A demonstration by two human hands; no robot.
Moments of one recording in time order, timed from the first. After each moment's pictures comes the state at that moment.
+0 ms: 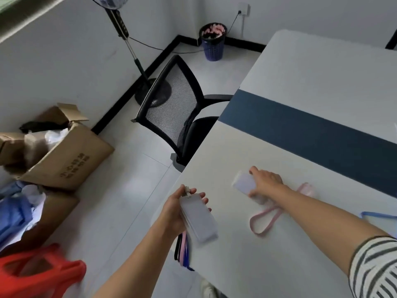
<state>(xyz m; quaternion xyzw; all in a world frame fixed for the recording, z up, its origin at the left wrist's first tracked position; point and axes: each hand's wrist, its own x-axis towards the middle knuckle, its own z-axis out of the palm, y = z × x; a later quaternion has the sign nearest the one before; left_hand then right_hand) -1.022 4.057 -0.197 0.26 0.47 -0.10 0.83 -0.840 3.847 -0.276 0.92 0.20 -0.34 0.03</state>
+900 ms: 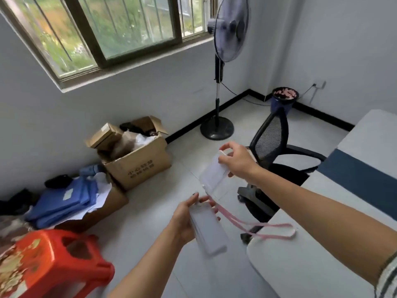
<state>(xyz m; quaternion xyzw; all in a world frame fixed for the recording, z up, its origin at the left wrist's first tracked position) -1.209 4.315 -0.143 0.27 0.40 0.03 0.88 -1.020 4.252 -0.070 0.78 0.29 -0.29 -0.46</state>
